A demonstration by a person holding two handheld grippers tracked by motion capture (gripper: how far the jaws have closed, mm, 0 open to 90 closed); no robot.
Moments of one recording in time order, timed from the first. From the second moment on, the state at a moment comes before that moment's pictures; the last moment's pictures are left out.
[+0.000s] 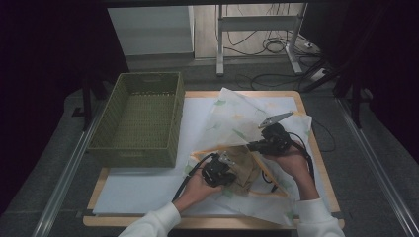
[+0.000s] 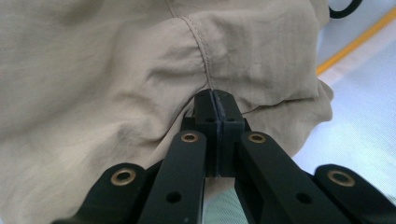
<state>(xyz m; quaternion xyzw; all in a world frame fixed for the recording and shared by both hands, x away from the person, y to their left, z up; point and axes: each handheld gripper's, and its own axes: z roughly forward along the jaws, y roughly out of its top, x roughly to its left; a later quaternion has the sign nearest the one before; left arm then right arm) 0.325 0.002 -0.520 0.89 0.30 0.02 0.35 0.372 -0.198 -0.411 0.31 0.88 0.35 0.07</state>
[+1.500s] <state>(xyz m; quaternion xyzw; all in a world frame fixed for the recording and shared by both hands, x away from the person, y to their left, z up) 0.359 -0.031 -0.525 0.86 0.33 0.09 0.37 0.374 -0.201 -0.412 0.31 0.88 0.35 0.06</state>
